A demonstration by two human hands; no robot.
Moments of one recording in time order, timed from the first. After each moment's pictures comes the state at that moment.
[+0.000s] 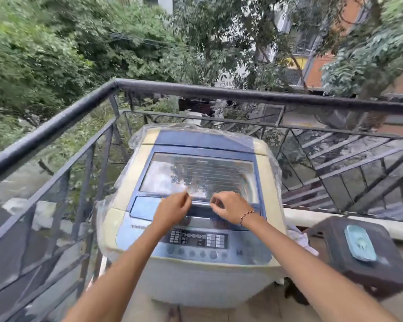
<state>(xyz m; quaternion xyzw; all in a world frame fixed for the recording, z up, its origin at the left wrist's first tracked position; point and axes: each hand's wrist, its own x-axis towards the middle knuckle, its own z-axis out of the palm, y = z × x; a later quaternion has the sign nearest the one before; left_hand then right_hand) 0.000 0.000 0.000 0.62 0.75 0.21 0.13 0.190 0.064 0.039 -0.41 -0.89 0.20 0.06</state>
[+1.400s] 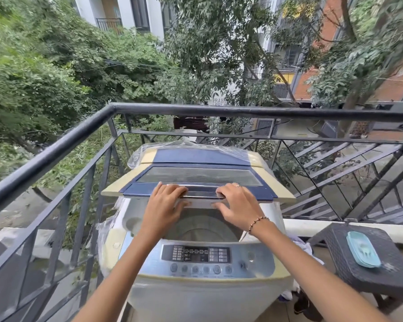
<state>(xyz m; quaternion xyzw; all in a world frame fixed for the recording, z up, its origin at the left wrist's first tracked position) -0.014 -0.020 0.070 0.69 0.66 0.28 -0.09 0.199 0.050 0.086 -0.41 -0.88 0.06 0.22</state>
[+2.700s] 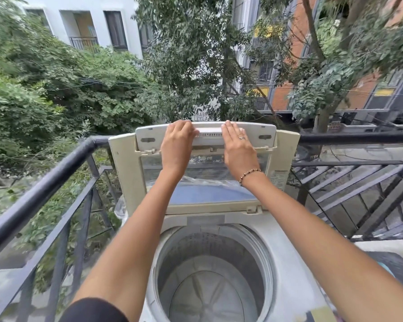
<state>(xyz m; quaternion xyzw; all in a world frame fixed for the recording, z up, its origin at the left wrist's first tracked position) -0.074 0.253 0.195 0.64 0.61 0.44 -0.17 0.094 0.265 0.191 -0.50 -0.81 -0.16 0.25</state>
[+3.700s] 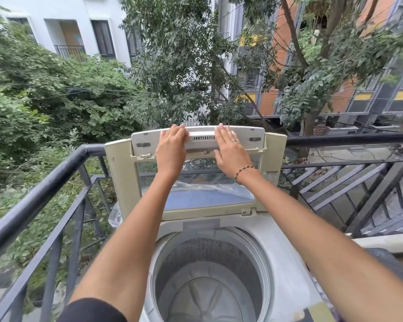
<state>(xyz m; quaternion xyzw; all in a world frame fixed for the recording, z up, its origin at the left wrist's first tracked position) -0.077 0.261 0.195 0.64 0.62 0.42 -0.14 0.095 0.279 0.192 -0.51 -0.83 -0.12 0.22</state>
